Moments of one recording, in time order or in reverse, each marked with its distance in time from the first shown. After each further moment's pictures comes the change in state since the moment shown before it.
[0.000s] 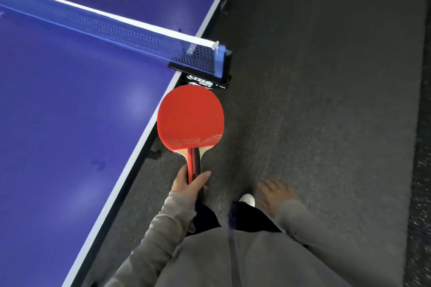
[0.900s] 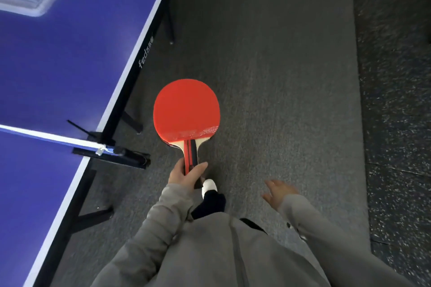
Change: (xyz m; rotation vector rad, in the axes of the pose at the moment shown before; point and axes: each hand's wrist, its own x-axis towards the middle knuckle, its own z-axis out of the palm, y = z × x) left_hand 0.156 0.183 0.219 0.034 -0.136 0.115; right_hand 0.067 0.251 -0.160 0.209 0.010 0.237
